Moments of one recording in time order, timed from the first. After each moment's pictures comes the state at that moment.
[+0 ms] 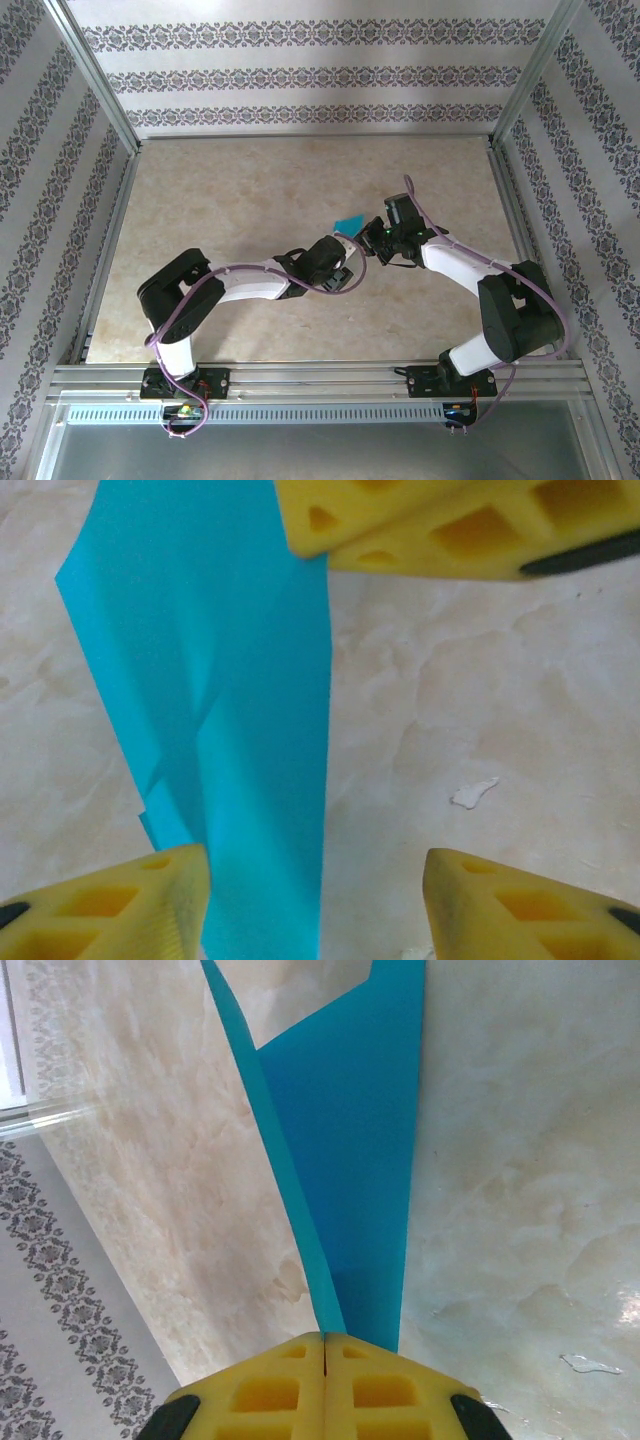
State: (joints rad) left arm -0.90 1.82 0.99 0.01 -0.19 -0.08; right arm 0.37 1.50 0.82 -0.18 -0.42 1.26
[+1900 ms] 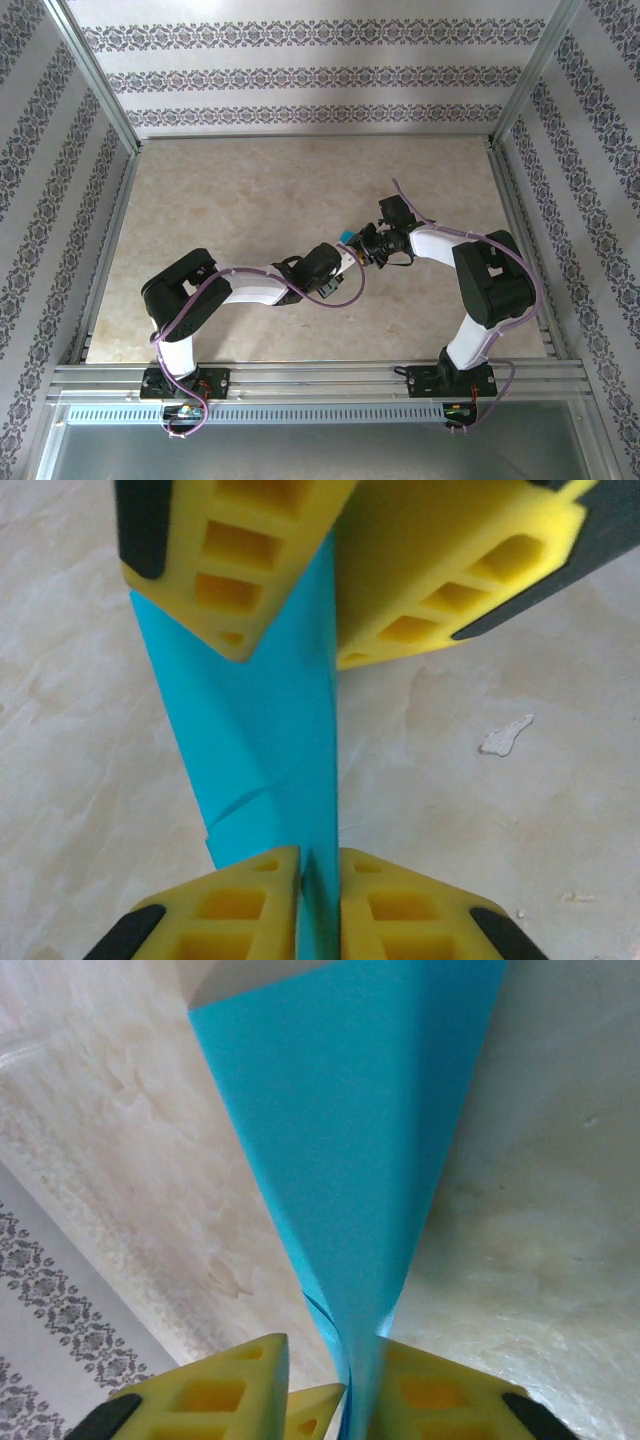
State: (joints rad) left arm -0.90 1.83 0.91 0.13 -0.20 0.10; right arm 0.33 1.73 0.89 -0.21 -0.59 1.21
